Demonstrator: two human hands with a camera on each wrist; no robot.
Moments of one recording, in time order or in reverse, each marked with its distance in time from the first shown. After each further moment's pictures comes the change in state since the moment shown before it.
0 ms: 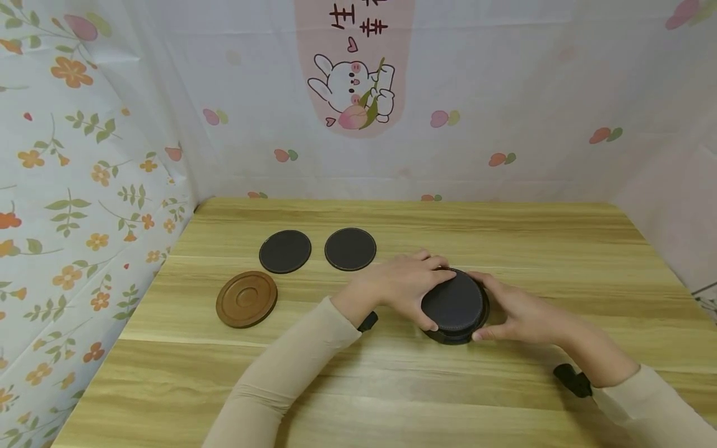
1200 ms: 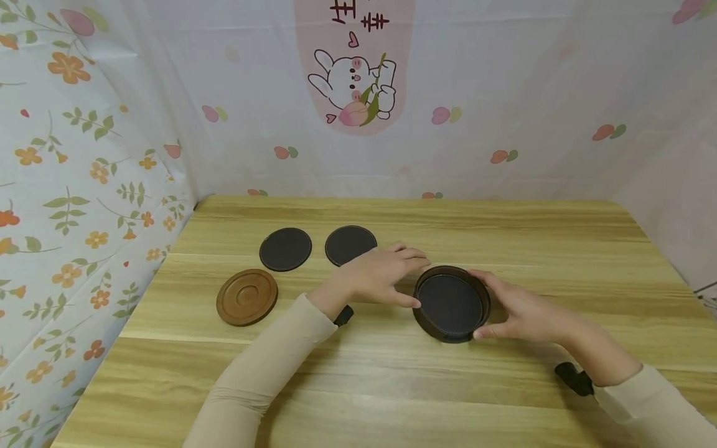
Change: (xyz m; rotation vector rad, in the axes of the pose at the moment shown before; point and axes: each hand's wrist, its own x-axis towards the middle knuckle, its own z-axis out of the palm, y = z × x) left_hand -0.028 -0.033 0.008 -0.109 0.037 -0.055; right_hand 0.001 -0.006 0.000 -0.016 0.004 0.009
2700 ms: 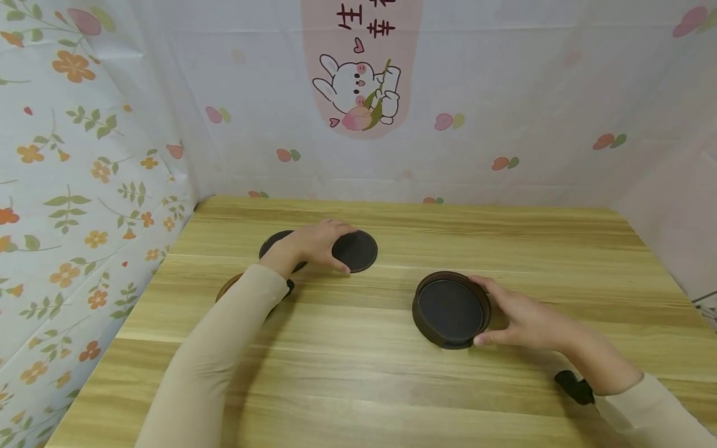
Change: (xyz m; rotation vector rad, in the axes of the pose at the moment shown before) left_hand -0.047 -0.119 -0.012 -0.103 -0.039 -0.274; right_hand -0.002 0.000 0.001 -0.037 0.015 0.018
